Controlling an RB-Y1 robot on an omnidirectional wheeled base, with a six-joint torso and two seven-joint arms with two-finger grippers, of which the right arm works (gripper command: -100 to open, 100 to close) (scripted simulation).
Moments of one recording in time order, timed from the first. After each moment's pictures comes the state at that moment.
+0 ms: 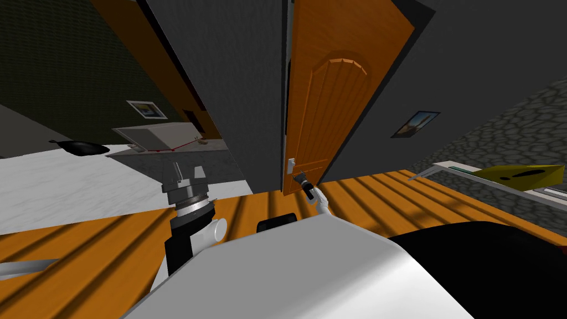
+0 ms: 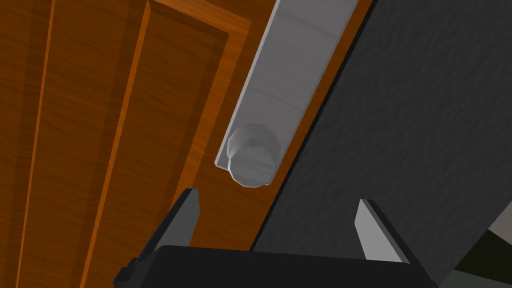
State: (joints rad) arm 0.04 -0.12 -0.10 -1.33 0.96 -0.30 0.89
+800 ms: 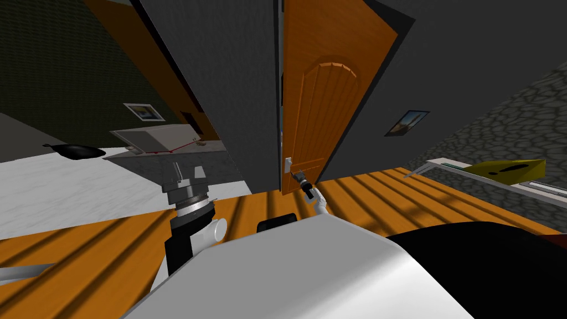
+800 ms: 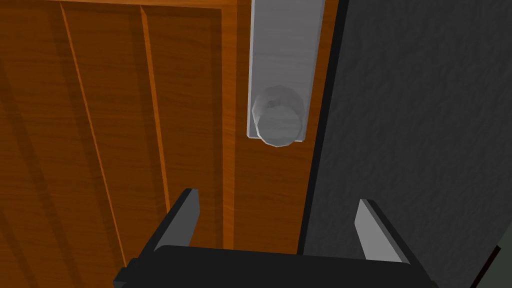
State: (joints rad) arm 0.02 -0.07 -0.15 -1.29 0.81 -0.41 0.77
